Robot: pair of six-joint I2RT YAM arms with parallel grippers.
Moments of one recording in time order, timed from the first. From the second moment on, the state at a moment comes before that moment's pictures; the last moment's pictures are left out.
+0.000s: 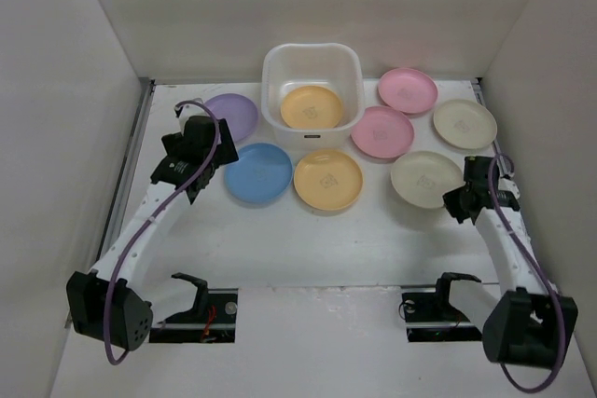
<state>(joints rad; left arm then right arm) -0.31 1.13 1.01 -0.57 -0.46 -0.41 -0.16 1.08 0.67 -0.63 0.23 1.04</state>
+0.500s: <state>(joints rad) -0.31 1.19 1.03 -0.58 -0.46 -0.46 0.23 1.28 1.43 -0.72 0.33 0.95</state>
